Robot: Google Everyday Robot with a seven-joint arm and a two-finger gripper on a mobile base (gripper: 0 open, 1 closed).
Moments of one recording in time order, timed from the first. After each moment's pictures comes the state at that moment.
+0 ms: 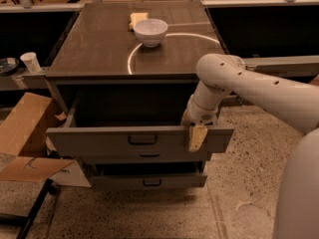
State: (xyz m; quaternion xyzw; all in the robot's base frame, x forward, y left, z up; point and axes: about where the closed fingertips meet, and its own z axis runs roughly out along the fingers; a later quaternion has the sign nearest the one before) arm 0.590 -0.115 0.639 -0.75 0.65 0.10 0.08
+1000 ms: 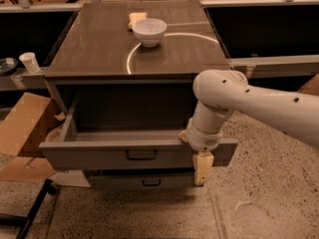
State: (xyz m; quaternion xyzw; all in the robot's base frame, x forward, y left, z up) arm 0.469 -0.105 0.649 -0.78 0.61 0.15 0.02
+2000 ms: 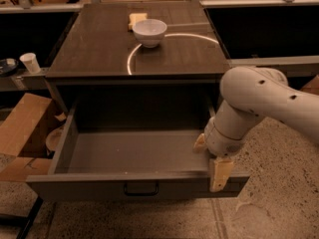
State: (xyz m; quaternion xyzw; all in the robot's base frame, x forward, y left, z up) arm 0.437 -0.130 0.698 -0.76 0.63 0.12 0.07
